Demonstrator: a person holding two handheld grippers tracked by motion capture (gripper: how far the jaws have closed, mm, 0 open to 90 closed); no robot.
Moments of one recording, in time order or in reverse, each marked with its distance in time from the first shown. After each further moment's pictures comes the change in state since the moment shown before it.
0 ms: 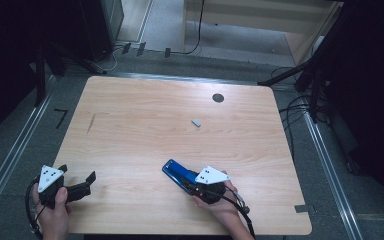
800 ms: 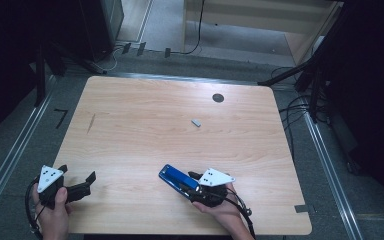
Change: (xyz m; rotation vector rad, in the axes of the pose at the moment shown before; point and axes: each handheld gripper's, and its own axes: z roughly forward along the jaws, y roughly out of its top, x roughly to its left) left arm -0.001 0.000 0.000 0.003 -0.004 0.002; right arm 0.002 -0.004 -0.009 -0.035 0.071 0.054
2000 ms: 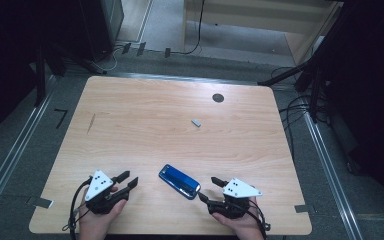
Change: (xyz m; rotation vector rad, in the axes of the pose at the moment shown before) left arm -0.113 0.008 0.011 0.009 -0.345 0.148; right arm -0.002 -0.019 -0.060 -0.031 -0.095 0.078
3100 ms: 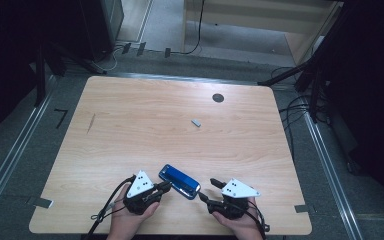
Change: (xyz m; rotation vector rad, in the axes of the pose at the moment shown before) left arm -0.059 0.010 0.057 0.085 -0.230 0.102; right arm 0.000 -0.004 0.004 0.022 -0.015 0.013
